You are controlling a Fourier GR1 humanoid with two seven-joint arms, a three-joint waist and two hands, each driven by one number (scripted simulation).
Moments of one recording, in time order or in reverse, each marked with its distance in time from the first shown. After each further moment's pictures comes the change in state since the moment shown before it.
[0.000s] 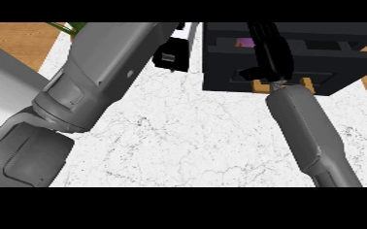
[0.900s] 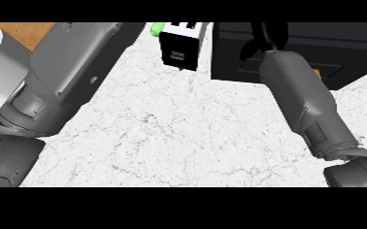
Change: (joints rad) left arm 0.165 0.128 -0.035 -0.247 -0.033 -0.054 0.128; right arm -0.366 -0.004 -0.123 0.500 0.060 -0.214 -0.024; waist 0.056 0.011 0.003
